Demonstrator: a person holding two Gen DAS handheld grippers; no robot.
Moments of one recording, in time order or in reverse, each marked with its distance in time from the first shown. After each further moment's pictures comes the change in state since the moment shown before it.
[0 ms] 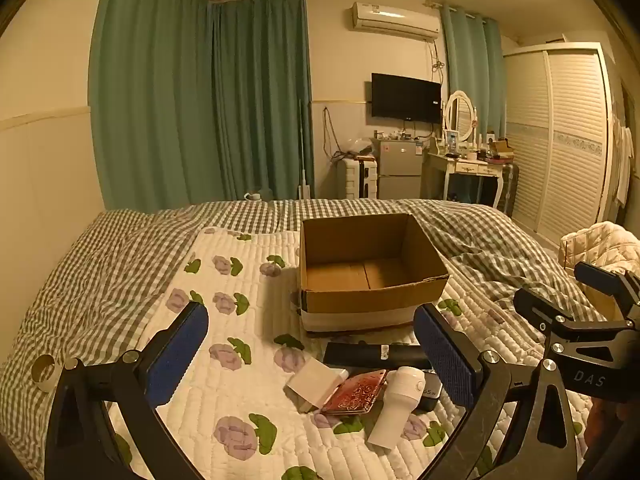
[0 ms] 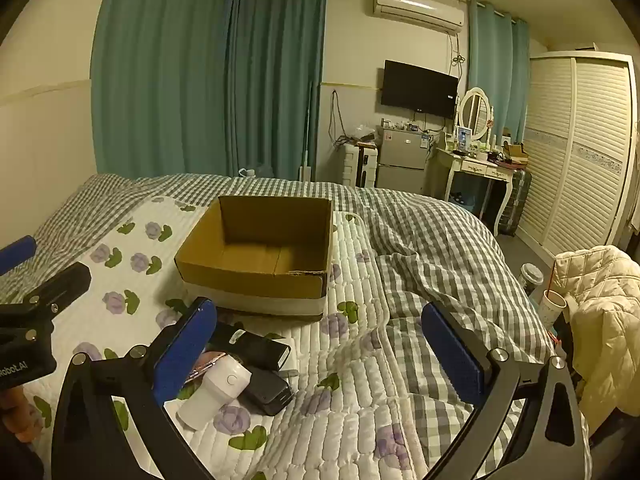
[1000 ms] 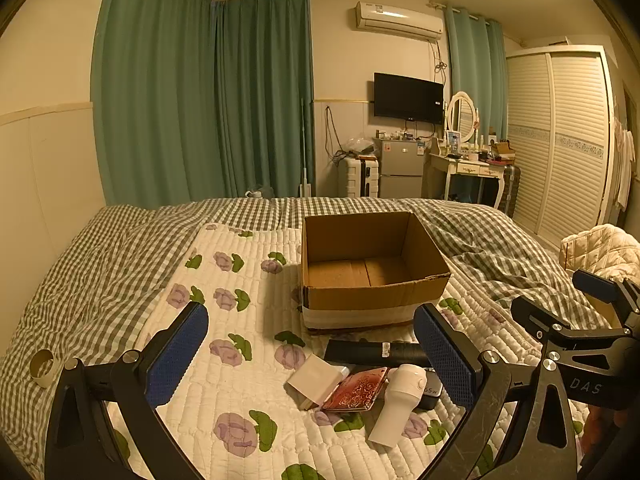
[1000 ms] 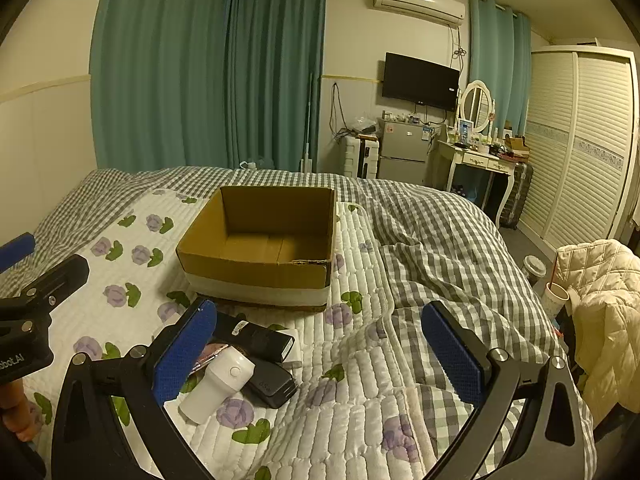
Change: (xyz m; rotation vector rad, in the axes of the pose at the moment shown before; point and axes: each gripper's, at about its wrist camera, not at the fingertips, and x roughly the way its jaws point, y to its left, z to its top) left arm 0.002 -0.001 -0.003 -0.009 0.018 0.000; right arm 0.001 0.003 -0.005 0.011 0.023 0.006
